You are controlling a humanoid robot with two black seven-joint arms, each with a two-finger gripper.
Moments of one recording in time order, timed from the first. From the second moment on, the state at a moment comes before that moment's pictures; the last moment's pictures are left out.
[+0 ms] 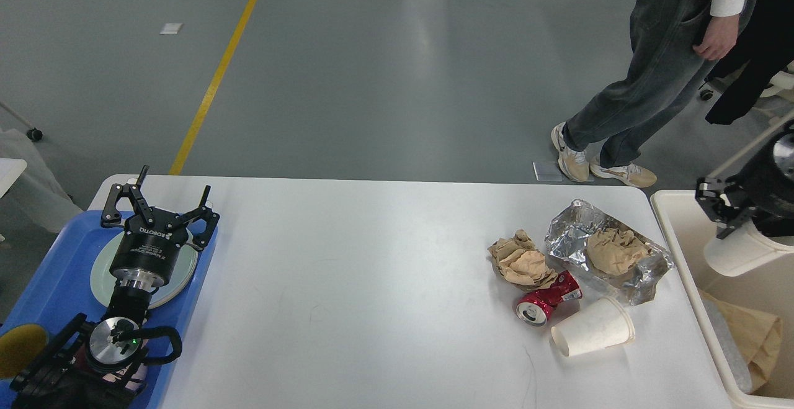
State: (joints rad) left arm -0.32 0.21 -1.26 -0.74 0.00 -0.61 -0.24; right arm 2.20 -0.41 -1.64 1.48 0.07 0.51 -0.13
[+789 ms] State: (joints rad) left arm -0.32 0.21 -1.26 -0.74 0.00 -0.61 -0.24; right arm 0.89 -0.53 -1.14 0.35 -0.05 0.32 -0.13
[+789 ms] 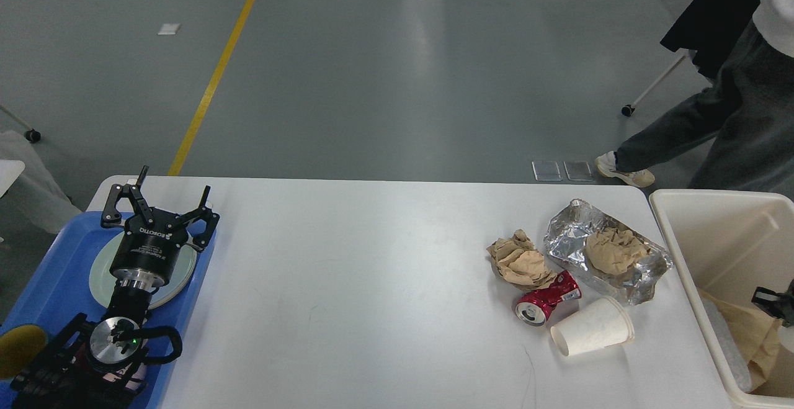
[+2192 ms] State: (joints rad) left arm -0.32 0.21 -1.26 -0.74 0.00 -0.61 -0.24; right arm 0.73 -0.45 -1.07 0.17 -0.05 0.26 -0.14
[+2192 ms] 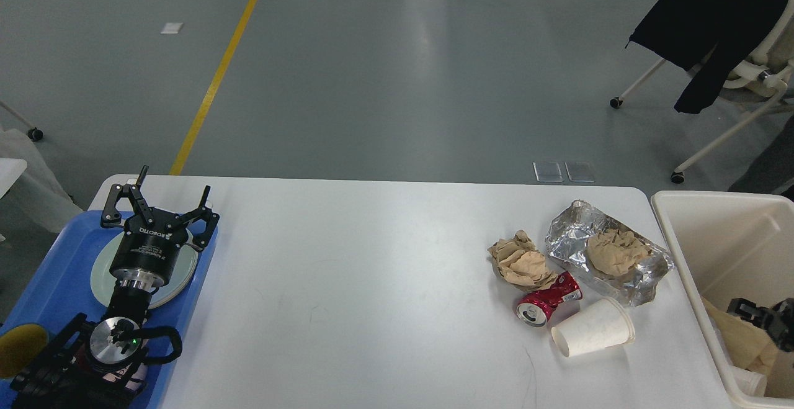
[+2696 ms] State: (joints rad) left arm -0.32 0.21 -1.26 -0.74 0.00 -0.61 -0.24; right arm 1.48 -0.55 -1.30 1.00 -0.25 0.40 -0.17
